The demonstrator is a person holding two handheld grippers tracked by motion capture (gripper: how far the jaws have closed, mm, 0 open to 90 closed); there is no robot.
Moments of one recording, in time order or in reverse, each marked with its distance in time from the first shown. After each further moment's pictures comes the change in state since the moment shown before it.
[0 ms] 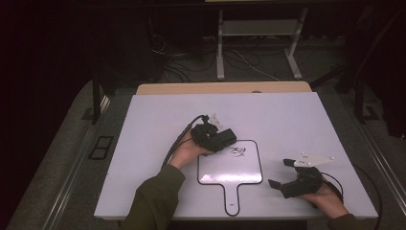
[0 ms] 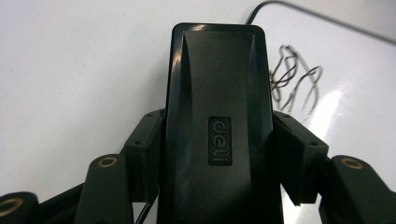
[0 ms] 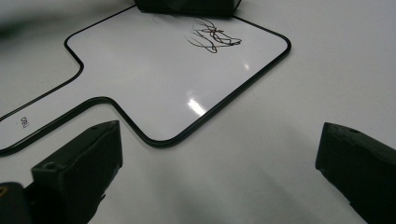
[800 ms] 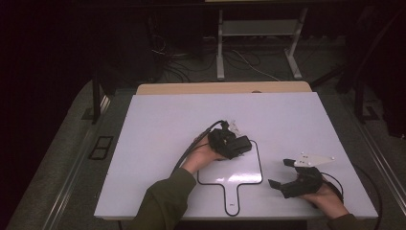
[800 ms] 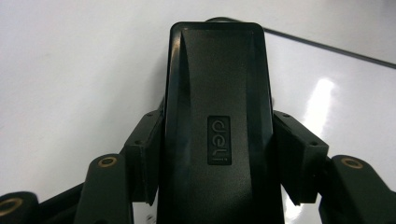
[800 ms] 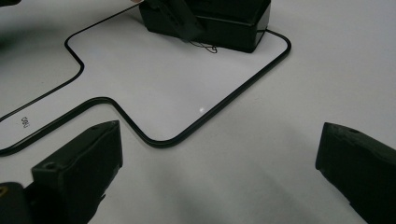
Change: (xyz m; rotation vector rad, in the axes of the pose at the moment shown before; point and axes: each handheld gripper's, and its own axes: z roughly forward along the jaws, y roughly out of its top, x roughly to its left) left arm -0.037 0.032 0.023 0.015 -0.052 0.118; right arm 0.000 0.000 0.000 0.001 0.003 0.000
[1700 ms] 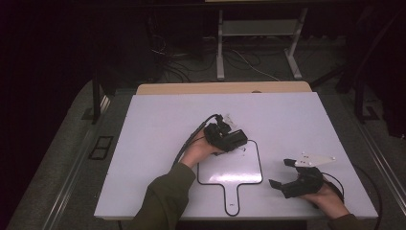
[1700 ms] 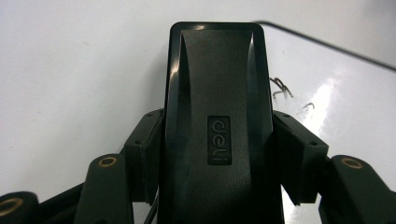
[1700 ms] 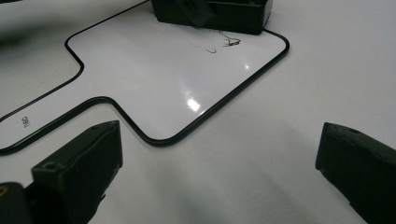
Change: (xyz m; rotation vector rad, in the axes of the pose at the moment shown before) left arm 0.024 -0.005 -0.001 -0.005 0.016 -0.083; right arm -0.001 0.000 -0.001 -0.003 0.000 0.004
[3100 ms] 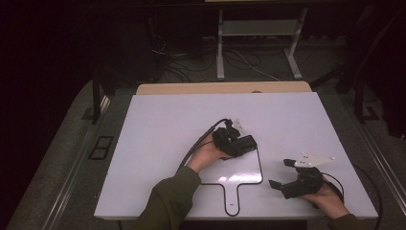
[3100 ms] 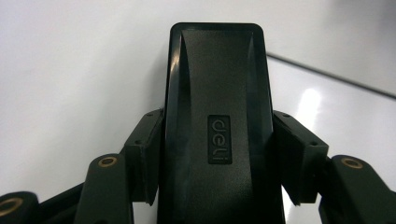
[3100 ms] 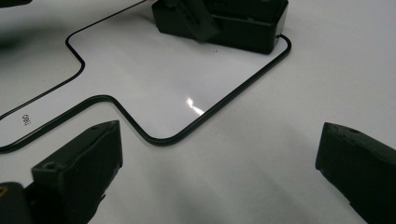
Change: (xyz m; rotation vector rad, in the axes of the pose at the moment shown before) left arm -0.024 0.013 0.011 -0.016 -0.063 0.057; right arm 0.001 0.000 0.000 0.007 0.002 -0.007
